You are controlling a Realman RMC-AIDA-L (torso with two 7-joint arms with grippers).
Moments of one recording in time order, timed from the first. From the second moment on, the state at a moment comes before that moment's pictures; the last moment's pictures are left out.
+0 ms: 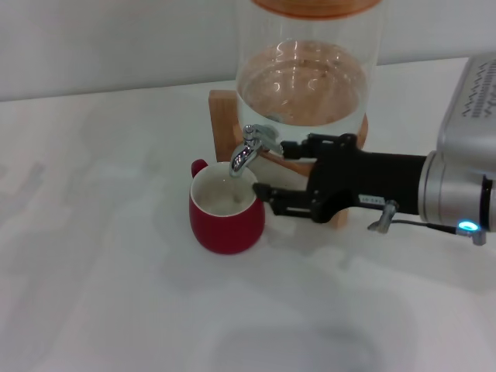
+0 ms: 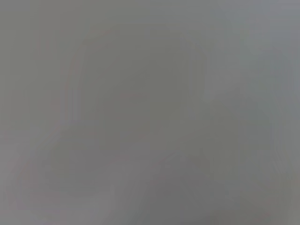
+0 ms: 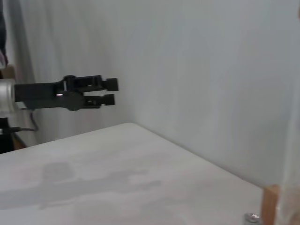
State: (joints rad) left arm -0.17 -2.08 1.06 0.88 -2.04 -1.00 1.44; right arm -0.02 2.01 1.45 1.64 -1.72 0.86 -1.25
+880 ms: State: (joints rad) left arm -0.16 -2.08 1.05 0.87 -2.04 -1.00 1.44; right arm -0.02 2.01 1.42 1.69 -1.74 0.90 -1.25
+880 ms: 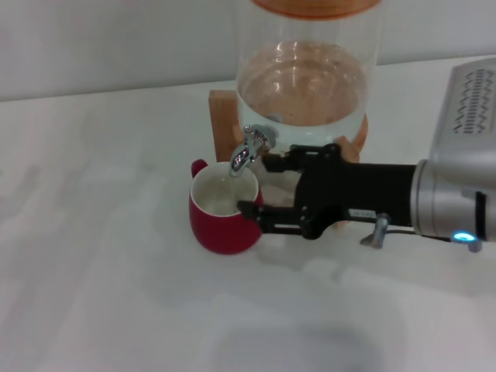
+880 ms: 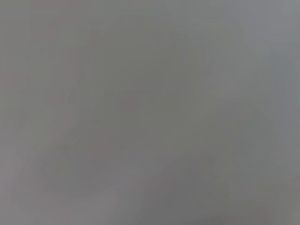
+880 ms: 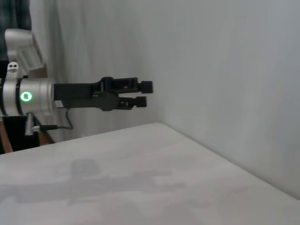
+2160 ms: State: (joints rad) left arm -0.16 -2.08 1.04 0.87 -2.03 -0.97 1.44; right arm -0.24 2.01 1.65 1.76 -1.70 0.91 -1.23
